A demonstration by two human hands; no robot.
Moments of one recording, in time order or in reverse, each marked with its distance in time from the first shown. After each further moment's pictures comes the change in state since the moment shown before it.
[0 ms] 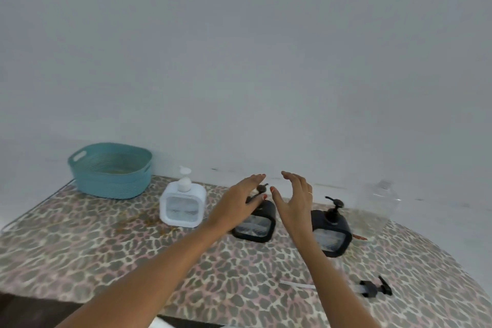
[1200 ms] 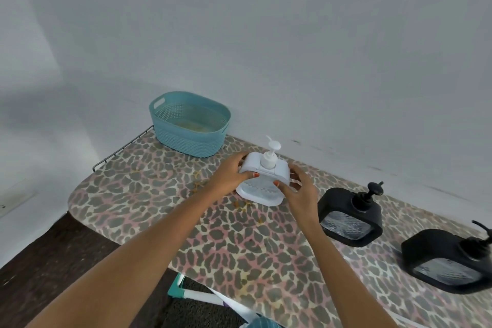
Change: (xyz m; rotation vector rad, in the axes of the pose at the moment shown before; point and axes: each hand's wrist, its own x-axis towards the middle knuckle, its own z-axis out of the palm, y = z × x) left_hand -0.038 -0.172 -0.096 -0.195 0.079 -0.538; right_hand -0.011 -0.027 0.189 0.287 -0.392 0.252
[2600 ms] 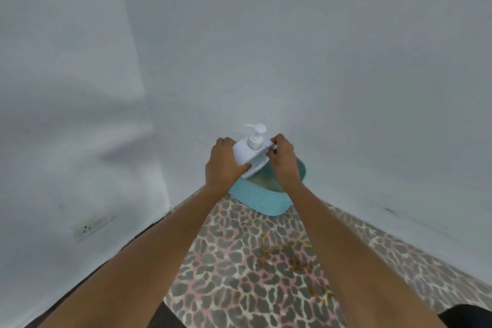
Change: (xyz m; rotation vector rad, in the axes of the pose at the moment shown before) left_hand 0.061 -0.035 -0.172 0.491 0.627 -0.143; right_hand 0.148 -0.139 0.201 -0.091 -0.252 -0.287
